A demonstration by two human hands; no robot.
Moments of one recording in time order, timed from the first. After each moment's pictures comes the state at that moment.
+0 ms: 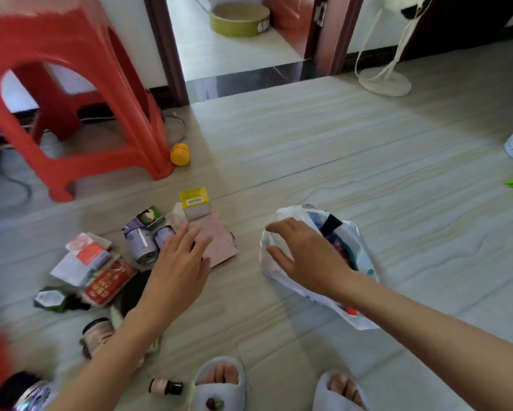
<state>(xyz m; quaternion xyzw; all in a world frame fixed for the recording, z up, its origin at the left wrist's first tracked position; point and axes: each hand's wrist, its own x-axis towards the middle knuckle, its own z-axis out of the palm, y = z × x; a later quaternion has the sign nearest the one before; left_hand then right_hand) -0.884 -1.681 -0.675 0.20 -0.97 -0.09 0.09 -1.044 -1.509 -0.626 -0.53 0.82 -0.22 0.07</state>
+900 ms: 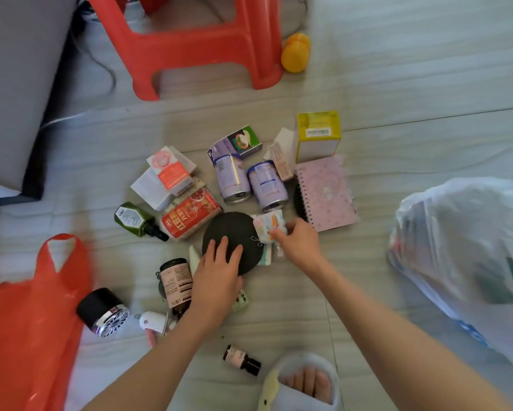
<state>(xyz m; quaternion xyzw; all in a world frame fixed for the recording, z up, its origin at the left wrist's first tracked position) -0.787 -1.750 -0.853 0.44 -0.88 -0.10 -0.16 -0.954 -1.723 -0.861 -0.22 0.82 -0.30 0.43</state>
